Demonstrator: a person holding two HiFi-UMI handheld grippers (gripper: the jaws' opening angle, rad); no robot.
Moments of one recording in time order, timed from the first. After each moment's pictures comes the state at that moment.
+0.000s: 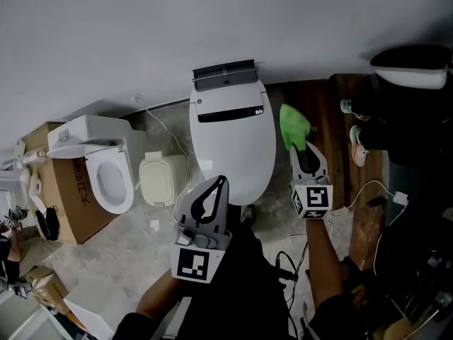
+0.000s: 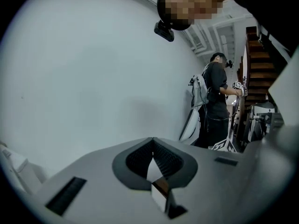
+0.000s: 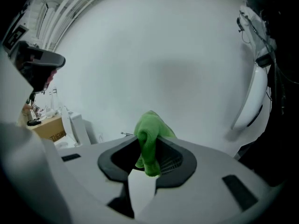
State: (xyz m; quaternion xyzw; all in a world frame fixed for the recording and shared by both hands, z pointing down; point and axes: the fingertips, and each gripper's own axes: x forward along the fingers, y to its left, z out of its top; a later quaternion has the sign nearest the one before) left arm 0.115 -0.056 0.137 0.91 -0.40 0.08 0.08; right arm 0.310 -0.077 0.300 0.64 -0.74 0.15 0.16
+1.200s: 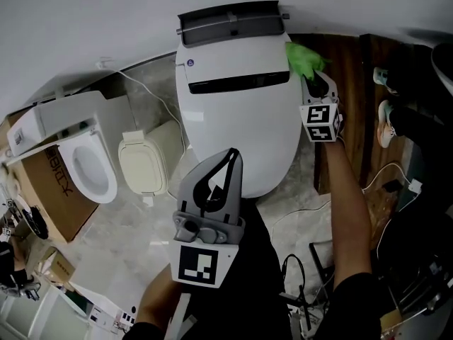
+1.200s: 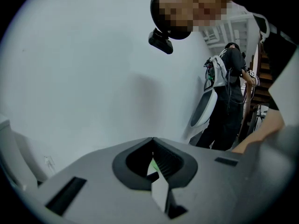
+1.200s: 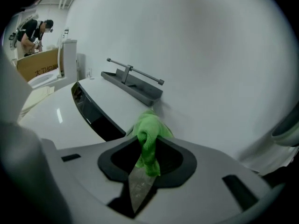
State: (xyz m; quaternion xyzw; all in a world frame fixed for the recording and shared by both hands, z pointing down) left arm 0.118 -0.158 0.343 0.89 -0.41 0.10 0.15; right arm 0.339 -0.237 0.631 0.55 -0.71 0.10 0.42
